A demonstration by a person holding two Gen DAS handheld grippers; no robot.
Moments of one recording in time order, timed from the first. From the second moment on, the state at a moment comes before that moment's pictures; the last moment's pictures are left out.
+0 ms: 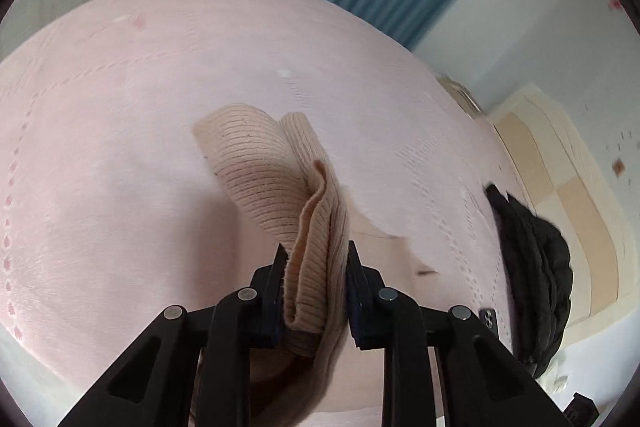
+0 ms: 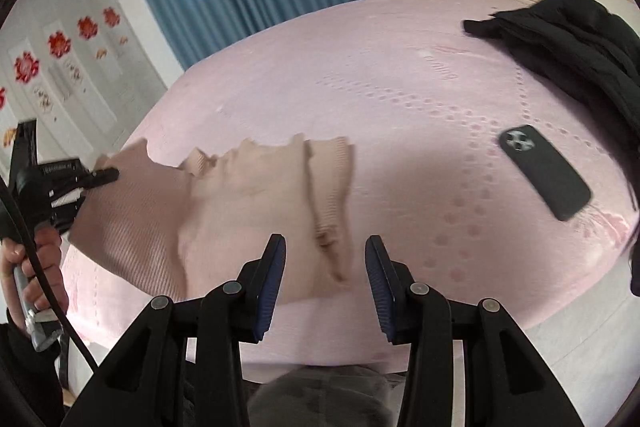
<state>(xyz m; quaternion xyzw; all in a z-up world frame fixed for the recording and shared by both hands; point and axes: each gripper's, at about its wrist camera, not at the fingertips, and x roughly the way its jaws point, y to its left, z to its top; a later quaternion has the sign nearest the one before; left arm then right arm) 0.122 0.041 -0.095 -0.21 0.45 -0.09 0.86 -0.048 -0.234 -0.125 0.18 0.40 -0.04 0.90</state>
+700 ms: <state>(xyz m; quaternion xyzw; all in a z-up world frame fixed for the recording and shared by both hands) 0.103 -0.027 -0.126 -0.15 0.49 -0.15 0.84 -0.042 -0.251 -0.145 0.27 0.40 0.07 0.87</state>
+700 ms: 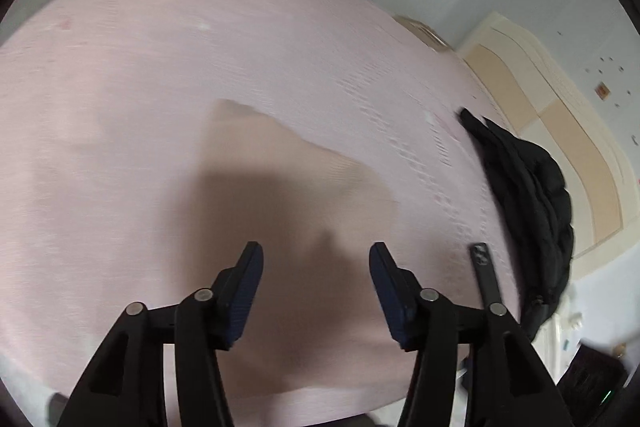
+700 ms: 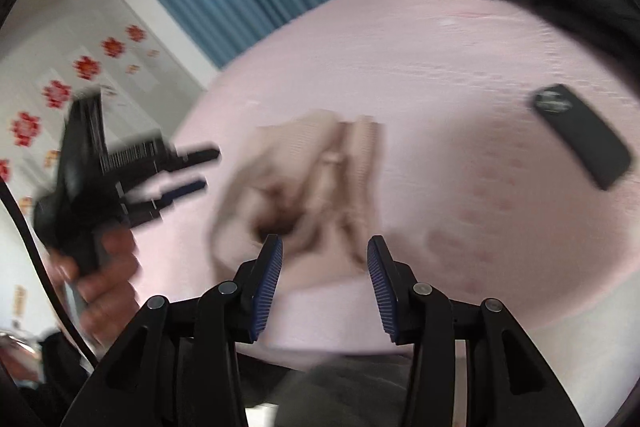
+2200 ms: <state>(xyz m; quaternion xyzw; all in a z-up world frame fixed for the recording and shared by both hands) 0.040 0.047 -0.187 -0.17 0.53 -0.17 0.81 0.069 -0.245 -0.204 0.18 0.42 0.01 0.89</state>
